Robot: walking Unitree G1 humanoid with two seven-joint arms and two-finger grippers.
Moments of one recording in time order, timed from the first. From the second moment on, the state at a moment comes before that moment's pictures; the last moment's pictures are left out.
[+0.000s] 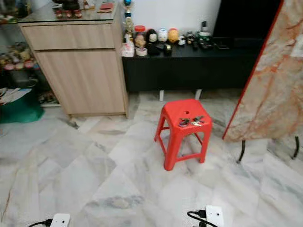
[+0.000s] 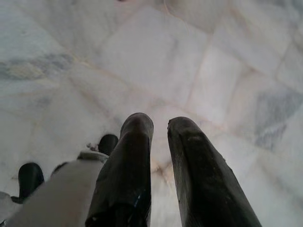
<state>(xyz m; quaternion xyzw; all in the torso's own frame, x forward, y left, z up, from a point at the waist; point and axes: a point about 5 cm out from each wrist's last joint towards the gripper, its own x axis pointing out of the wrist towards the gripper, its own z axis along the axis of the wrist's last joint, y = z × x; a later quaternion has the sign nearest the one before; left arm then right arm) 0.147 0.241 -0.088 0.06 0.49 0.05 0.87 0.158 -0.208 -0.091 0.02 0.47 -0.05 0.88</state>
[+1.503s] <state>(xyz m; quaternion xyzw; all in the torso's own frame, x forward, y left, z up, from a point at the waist) 0.143 0.243 -0.089 0.04 0.48 0.07 0.87 0.157 -0.206 -0.092 0.02 0.48 -0.03 0.88</state>
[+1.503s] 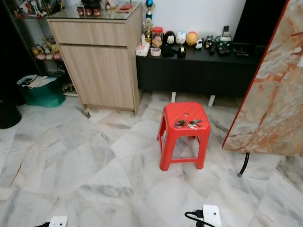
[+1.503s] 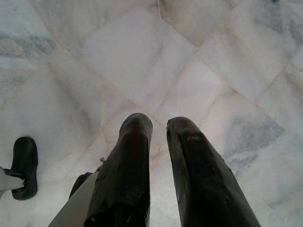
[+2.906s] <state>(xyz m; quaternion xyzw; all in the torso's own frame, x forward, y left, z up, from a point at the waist) 0.149 0.247 -0.085 0.03 0.47 0.08 0.88 0.168 -0.198 -0.088 0.02 0.46 -0.02 0.89</state>
